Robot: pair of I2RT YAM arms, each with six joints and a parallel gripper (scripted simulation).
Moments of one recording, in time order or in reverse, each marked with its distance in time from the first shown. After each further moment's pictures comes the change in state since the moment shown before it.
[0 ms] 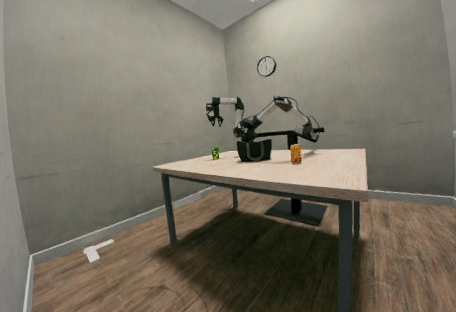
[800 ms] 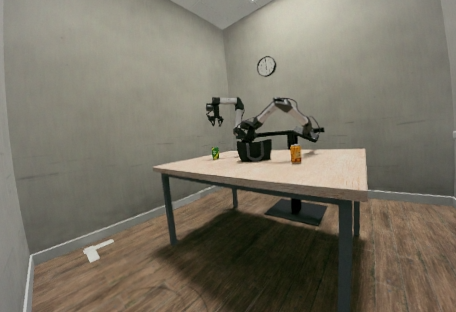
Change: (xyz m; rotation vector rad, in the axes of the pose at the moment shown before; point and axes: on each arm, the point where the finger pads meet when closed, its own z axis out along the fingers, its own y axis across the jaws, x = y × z) left arm 0.005 0.001 0.010 -0.002 0.001 0.001; right arm 0.000 0.000 0.000 0.000 0.000 0.000
